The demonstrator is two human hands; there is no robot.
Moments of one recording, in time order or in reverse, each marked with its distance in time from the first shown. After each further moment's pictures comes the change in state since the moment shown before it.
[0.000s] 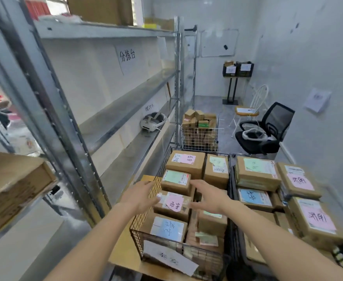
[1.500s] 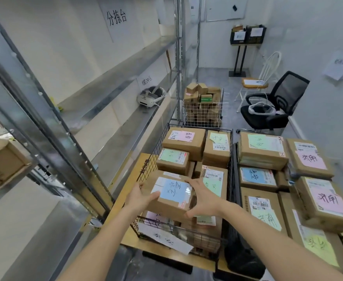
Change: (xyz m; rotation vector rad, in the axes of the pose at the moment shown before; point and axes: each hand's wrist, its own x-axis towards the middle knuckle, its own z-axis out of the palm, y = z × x) left_hand 0.004 0.012 0.093 -0.877 -0.004 -0.496; right_hand 0.010 0.041 0.073 0.379 -0.187 0.032
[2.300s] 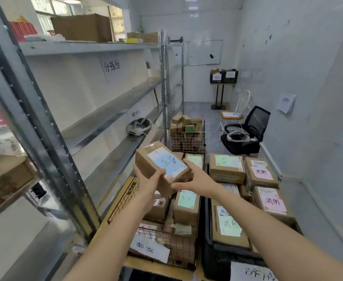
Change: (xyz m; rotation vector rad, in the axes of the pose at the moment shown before) left_hand -0.116 0.133 0.034 -0.702 -0.016 0.121; right_hand -0.125 -0.062 -0.094 0.281 0.298 -0.089
